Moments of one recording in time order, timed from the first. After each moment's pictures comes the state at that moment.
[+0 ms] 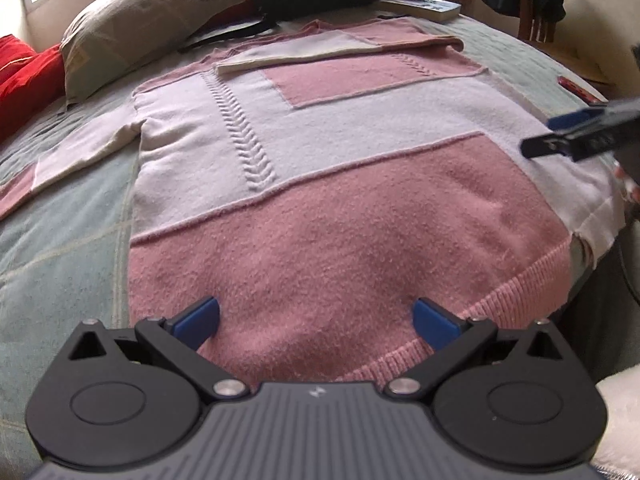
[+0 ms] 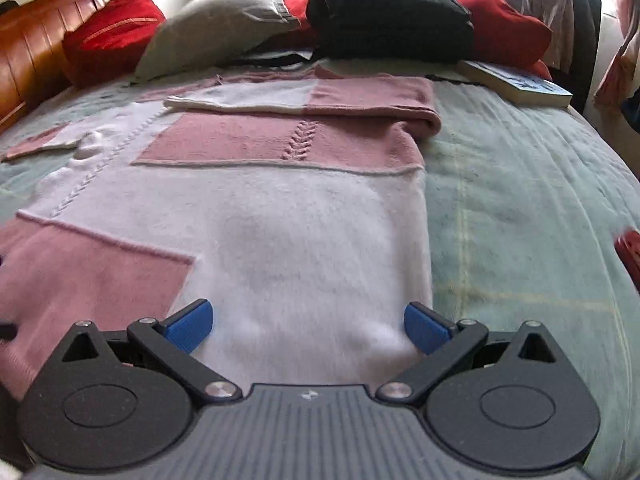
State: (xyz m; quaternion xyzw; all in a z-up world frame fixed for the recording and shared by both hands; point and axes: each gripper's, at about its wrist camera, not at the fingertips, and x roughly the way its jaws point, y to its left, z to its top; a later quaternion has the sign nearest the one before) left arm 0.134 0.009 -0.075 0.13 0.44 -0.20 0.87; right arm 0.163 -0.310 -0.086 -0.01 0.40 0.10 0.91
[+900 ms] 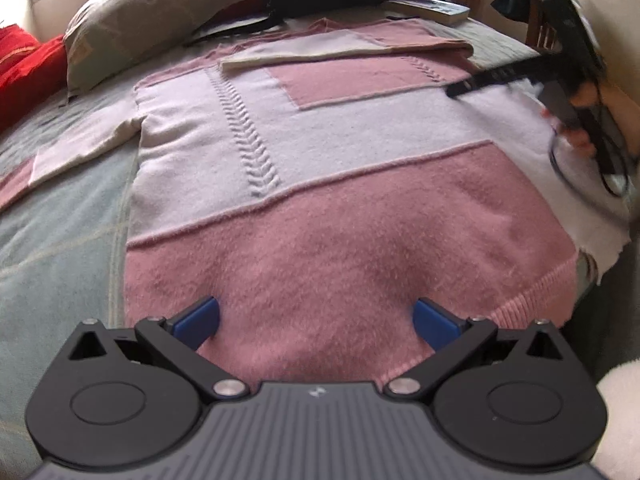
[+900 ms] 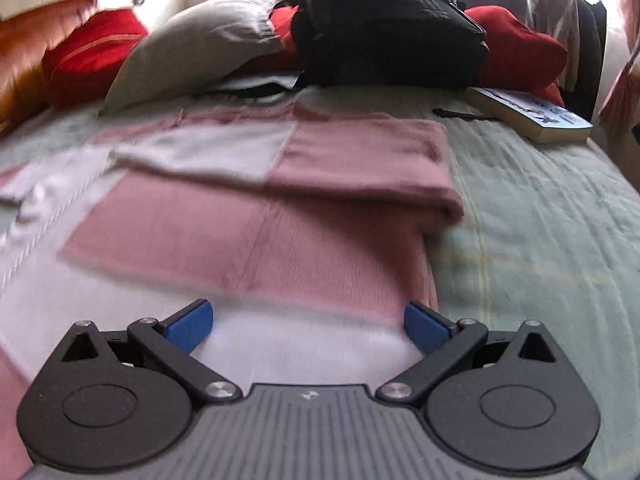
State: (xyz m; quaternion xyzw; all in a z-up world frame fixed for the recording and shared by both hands) left arm 0.138 0.012 -0.075 0.11 0.45 -0.19 0.87; right arm 0.269 -0.308 -0.094 -0.02 0.38 0.09 0.92
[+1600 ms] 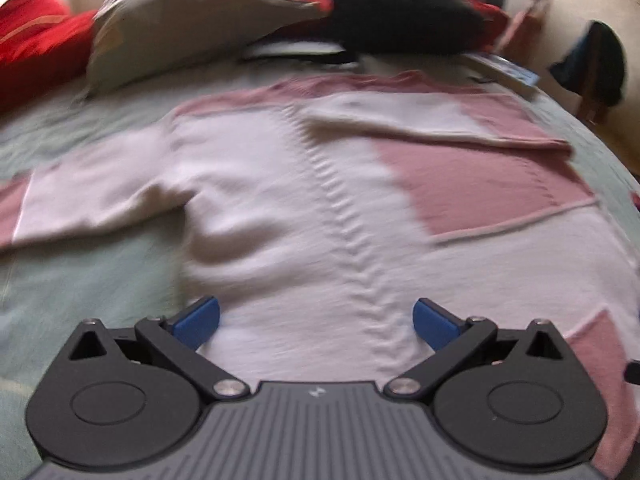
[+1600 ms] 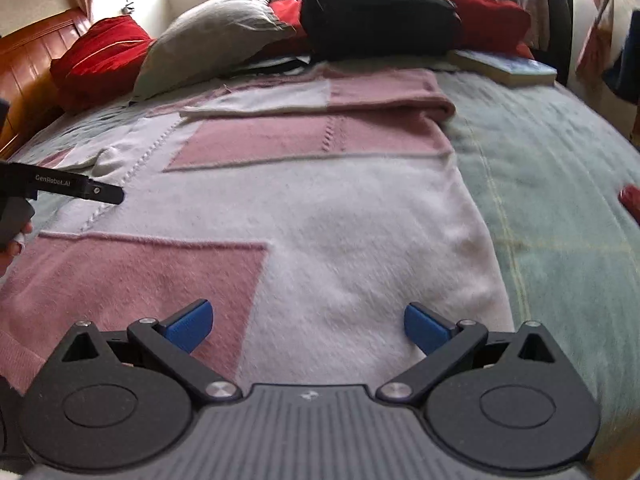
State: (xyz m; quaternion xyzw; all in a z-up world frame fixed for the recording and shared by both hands) left arm 0.283 0.050 -0.081 0.02 0.43 -0.15 0.89; right arm 0.137 -0.268 -0.090 0.04 0.40 0.07 0.91
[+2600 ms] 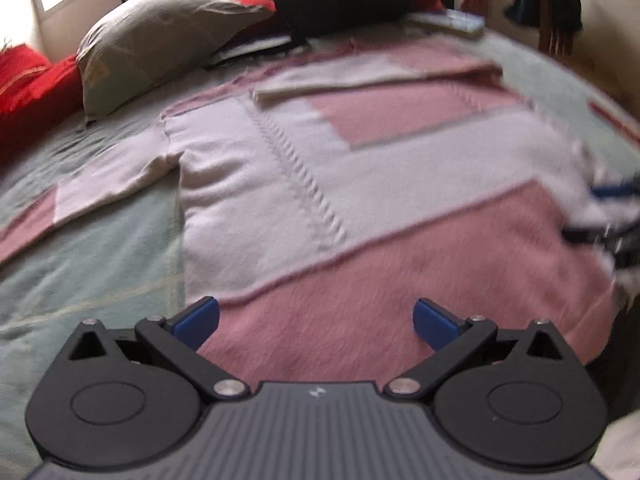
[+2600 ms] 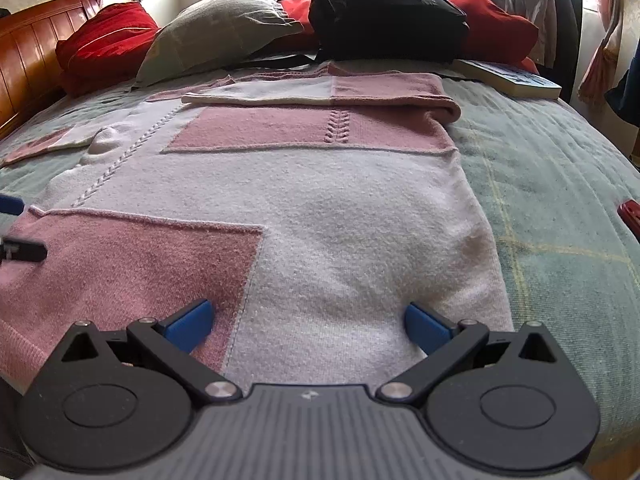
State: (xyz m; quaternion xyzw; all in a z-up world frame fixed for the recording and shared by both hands) left arm 0.175 0.029 -0.066 0.15 0.43 -0.17 0.88; right arm 0.132 -0.261 -0.100 0.00 0.39 0.07 0.92
